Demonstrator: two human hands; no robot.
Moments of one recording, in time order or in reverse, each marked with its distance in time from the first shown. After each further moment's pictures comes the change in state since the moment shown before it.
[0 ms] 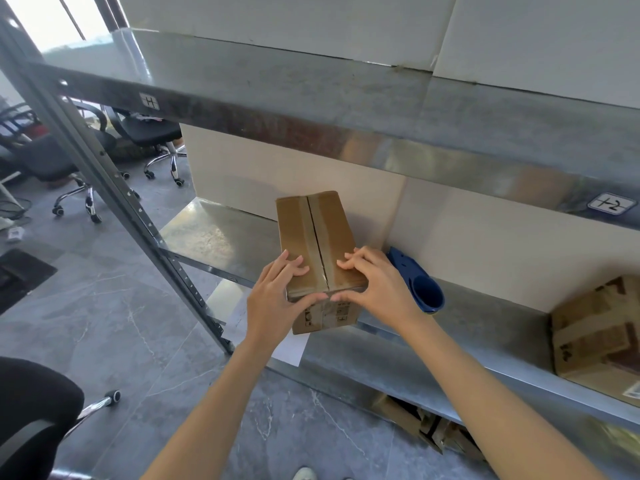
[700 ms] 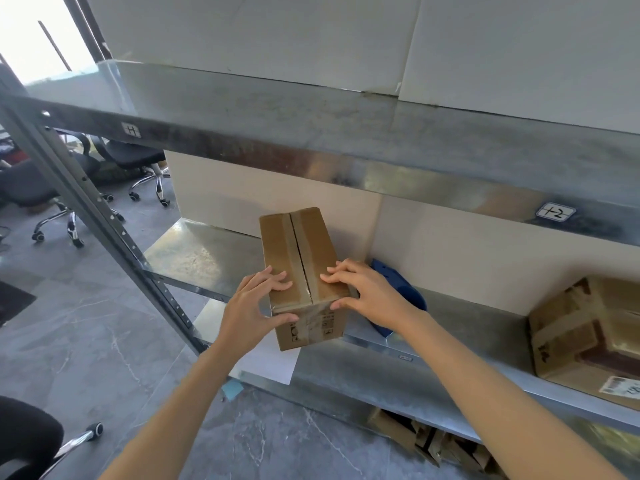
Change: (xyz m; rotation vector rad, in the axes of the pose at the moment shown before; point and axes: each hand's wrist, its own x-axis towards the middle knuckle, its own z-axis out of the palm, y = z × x) left_hand 0.017 -0.023 -0.020 -0.034 -0.266 0.044; right_hand 0.009 0.016 -0.018 0.050 -0.247 0.025
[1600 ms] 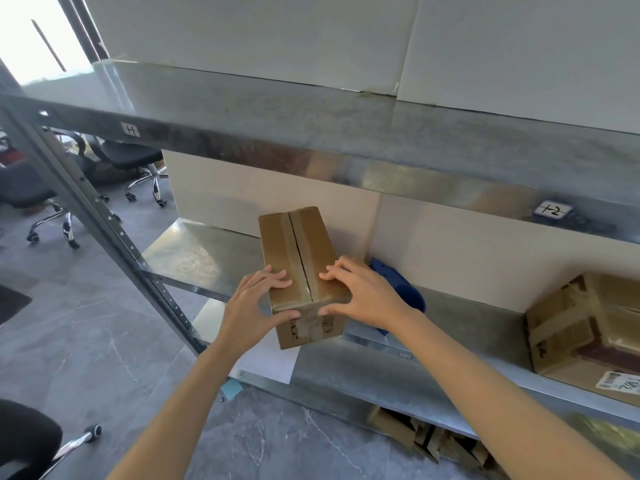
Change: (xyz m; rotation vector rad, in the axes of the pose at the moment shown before) left_hand -0.001 0.007 -0.004 -0.006 -0.018 -0.021; right_hand 0.000 -0.014 0.004 -0.191 0.054 -0.023
